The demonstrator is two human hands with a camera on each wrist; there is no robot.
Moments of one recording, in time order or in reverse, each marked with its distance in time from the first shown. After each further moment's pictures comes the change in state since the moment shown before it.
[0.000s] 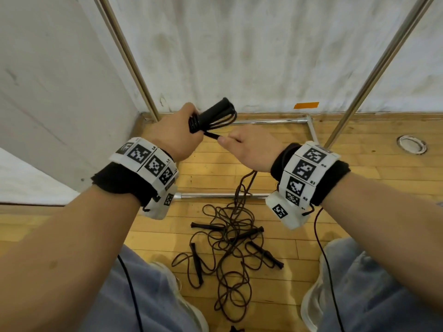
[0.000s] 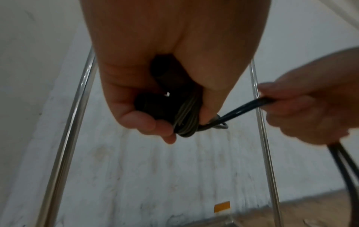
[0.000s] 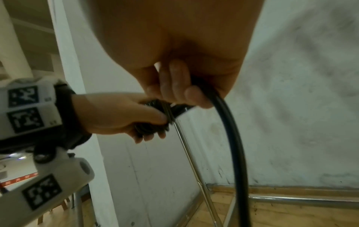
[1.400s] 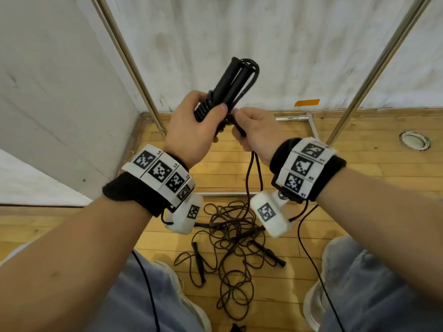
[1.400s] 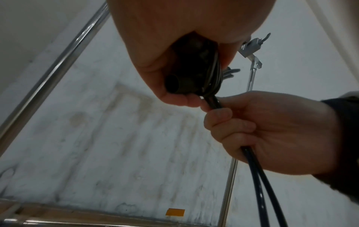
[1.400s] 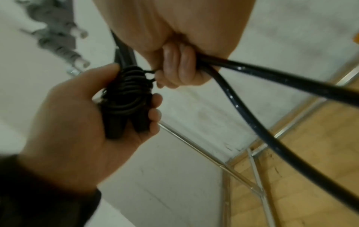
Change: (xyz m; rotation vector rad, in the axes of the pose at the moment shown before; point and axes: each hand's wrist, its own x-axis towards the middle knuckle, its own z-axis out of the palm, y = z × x) left_hand -0.026 0.050 -0.001 -0.870 0.193 0.050; right_hand 0.010 0.009 0.004 0.840 0.289 0.170
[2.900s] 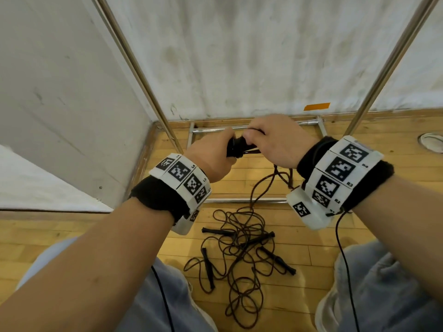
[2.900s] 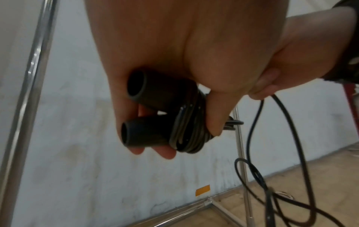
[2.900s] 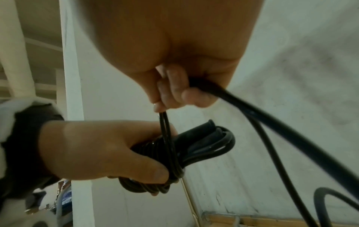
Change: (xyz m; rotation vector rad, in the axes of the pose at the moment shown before) left_hand 0.008 -0.014 0.014 0.982 -0.451 -0.006; right_hand -0.016 -0.030 -0.036 -0.830 -0.175 -0.218
